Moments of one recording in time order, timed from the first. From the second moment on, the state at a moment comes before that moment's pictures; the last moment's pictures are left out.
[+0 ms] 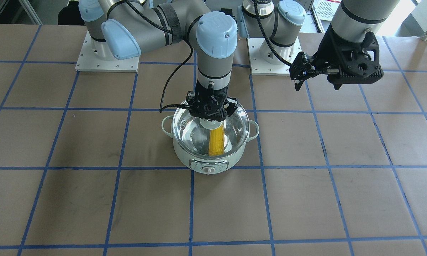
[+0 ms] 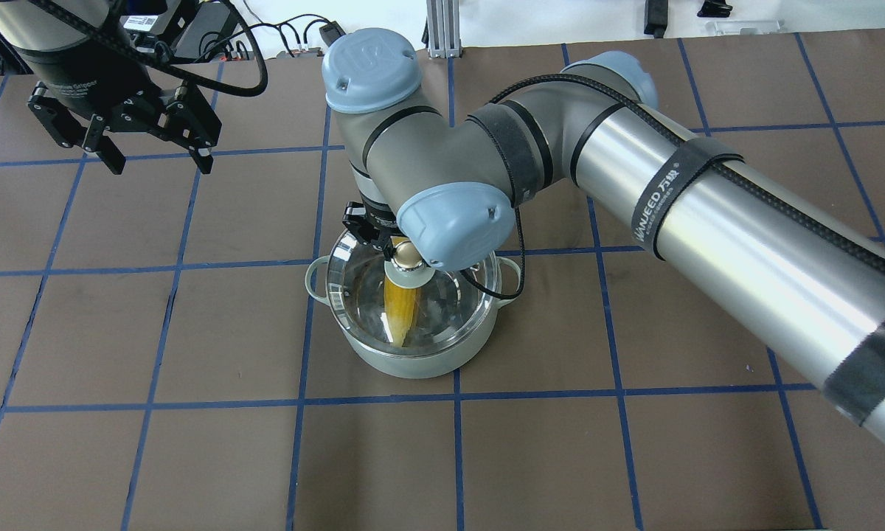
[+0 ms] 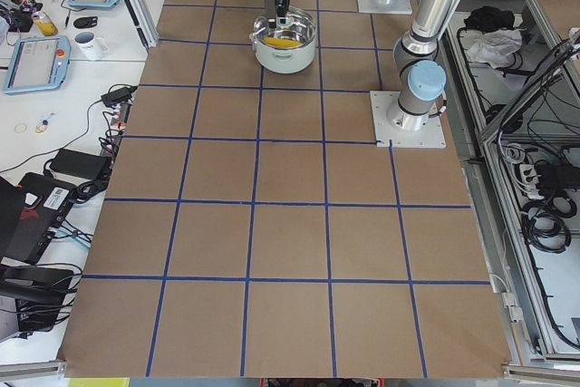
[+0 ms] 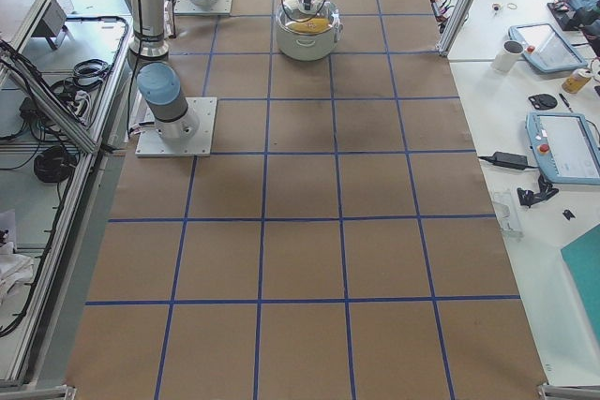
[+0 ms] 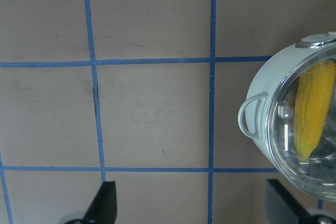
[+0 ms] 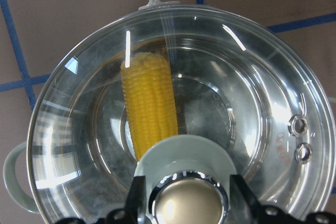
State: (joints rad) left arm -1.51 -1.60 -1.44 -1.73 1.64 0.06; right arm 2.08 -1.23 1.52 -1.84 -1.54 0.70
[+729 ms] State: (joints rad) left arm -1.51 -1.60 -1.45 -1.73 1.64 0.06; right arm 2.07 -1.25 1.52 -1.84 -1.55 0.70
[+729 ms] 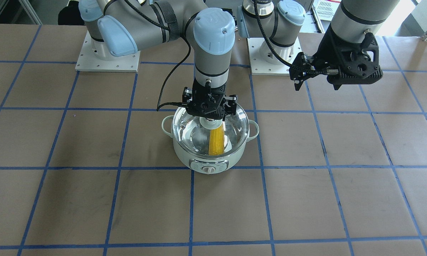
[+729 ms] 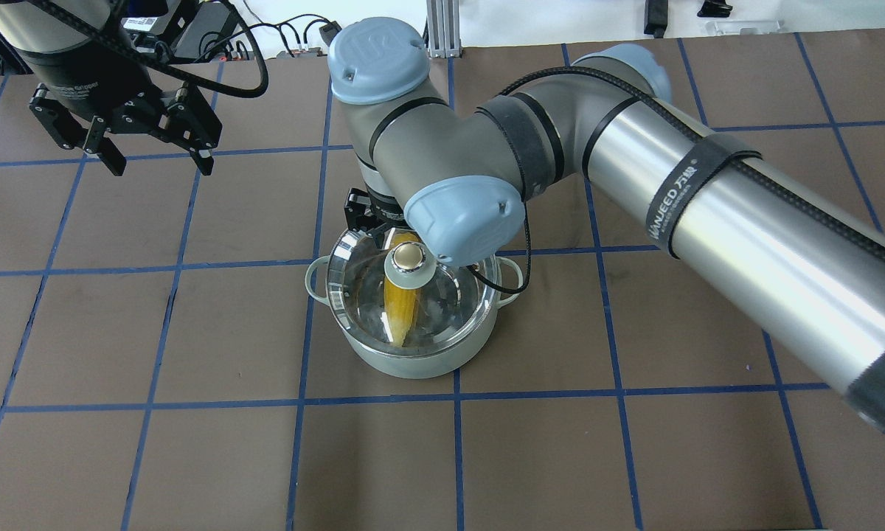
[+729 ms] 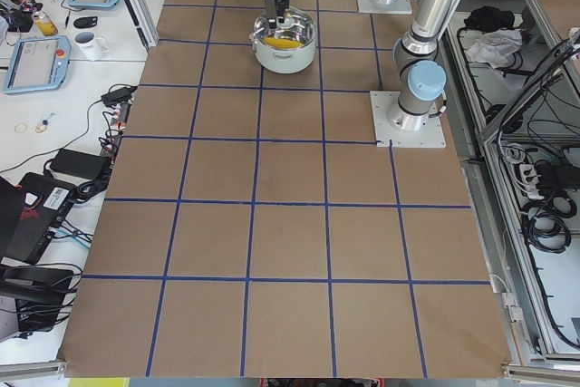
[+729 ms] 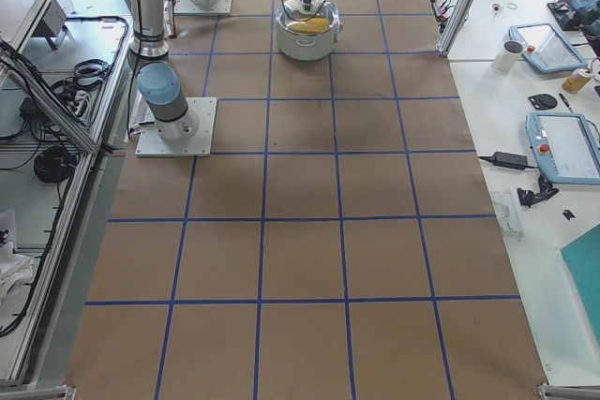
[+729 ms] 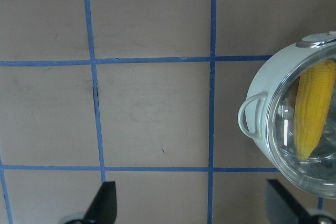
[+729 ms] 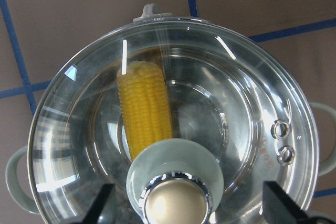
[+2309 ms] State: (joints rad) left arm -1.51 -1.60 -1.45 -1.71 1.60 -0.03; right arm 1.53 -1.62 1.52 -1.41 -1.54 0.09
